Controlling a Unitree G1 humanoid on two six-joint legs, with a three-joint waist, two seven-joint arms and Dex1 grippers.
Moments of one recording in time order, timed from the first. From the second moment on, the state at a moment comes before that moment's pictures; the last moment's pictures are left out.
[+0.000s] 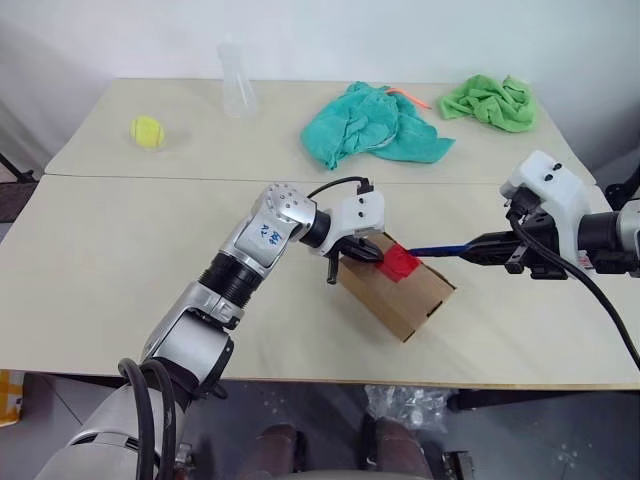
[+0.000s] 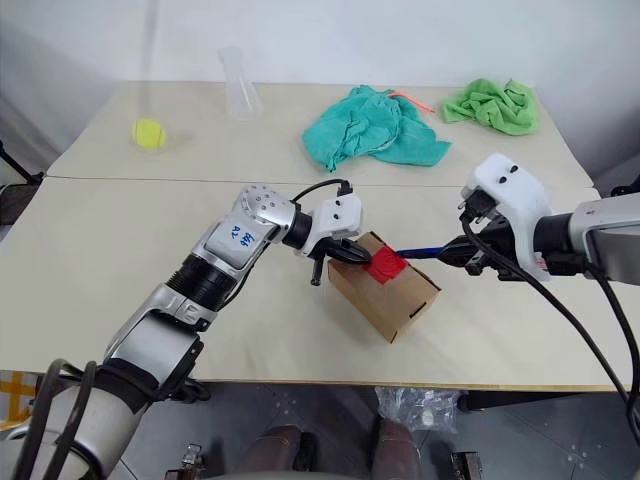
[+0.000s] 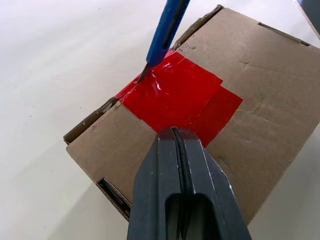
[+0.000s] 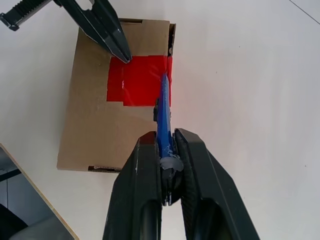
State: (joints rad) left arm -1.07 0.25 -0.42 0.48 0.04 0.34 -1.13; right arm -0.76 -1.16 -0.12 -0.49 0.89 1.58 0.71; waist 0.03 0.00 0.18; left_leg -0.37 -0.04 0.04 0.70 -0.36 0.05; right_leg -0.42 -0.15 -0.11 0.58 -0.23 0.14
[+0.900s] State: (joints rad) left arm -1.10 0.23 -0.42 0.56 0.04 0.33 -1.11; right arm -0.58 -1.35 -0.35 -0.50 1.04 1.61 0.74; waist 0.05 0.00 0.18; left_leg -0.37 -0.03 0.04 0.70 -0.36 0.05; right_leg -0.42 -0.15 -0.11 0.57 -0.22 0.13
